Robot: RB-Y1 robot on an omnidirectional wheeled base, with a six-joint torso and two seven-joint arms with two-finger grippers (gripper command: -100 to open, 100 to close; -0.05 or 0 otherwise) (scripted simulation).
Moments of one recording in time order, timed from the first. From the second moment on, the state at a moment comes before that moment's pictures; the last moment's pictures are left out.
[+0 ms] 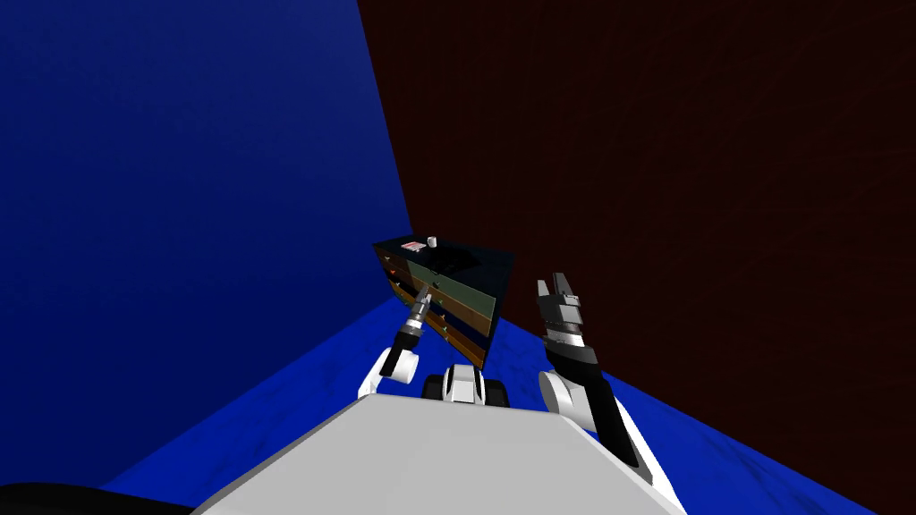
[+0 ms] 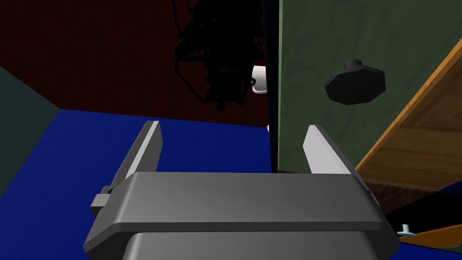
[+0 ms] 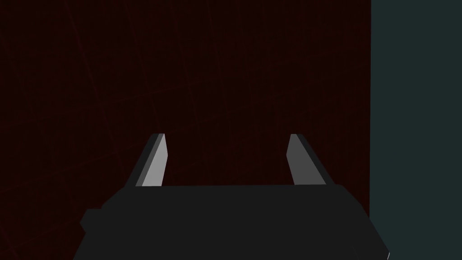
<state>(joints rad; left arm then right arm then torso) 0.28 0.12 -0.17 -1.79 -0.04 -0.36 -0.01 0.51 -0.01 0.02 -2.28 -0.02 -0.42 0.03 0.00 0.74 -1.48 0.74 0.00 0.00</state>
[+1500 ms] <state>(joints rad) 0.17 0.16 -0.22 -1.52 -0.08 -0.33 -0.03 0.51 -0.01 0.02 -2.28 -0.02 -0.42 0.03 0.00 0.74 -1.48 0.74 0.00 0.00</state>
